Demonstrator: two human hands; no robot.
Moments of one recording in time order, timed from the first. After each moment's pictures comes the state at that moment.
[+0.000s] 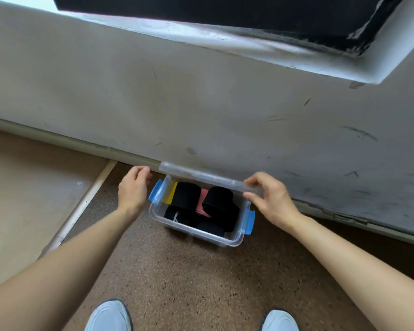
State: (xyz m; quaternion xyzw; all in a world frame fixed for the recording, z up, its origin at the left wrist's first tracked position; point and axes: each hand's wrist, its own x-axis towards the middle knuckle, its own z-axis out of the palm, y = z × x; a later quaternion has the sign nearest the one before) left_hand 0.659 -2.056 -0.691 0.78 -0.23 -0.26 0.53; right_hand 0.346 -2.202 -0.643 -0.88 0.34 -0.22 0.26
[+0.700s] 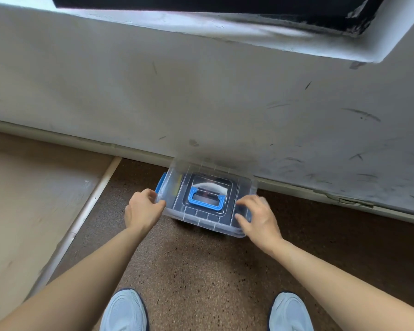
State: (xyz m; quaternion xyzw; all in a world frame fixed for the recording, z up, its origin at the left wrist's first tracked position) left_hand 0.635 -2.019 -0.727 0.91 -0.30 -0.19 0.23; right_hand 0.343 -2.133 -0.724 -0.85 0.43 -0.18 0.25
